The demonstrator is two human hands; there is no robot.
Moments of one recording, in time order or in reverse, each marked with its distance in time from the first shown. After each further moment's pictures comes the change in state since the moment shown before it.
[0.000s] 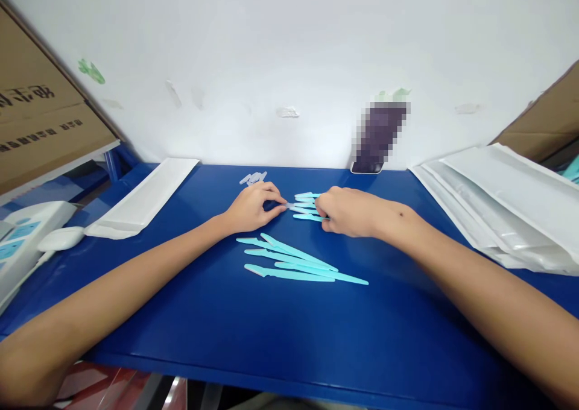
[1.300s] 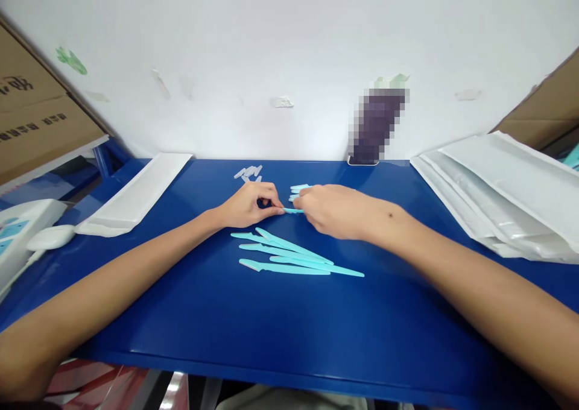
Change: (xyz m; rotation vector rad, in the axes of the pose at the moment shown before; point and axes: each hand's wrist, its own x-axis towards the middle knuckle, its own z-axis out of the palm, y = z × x) left_hand 0.001 0.000 -0.006 -0.381 -0.100 0.147; right_hand -0.002 -0.016 0.006 -0.079 0.175 -0.238
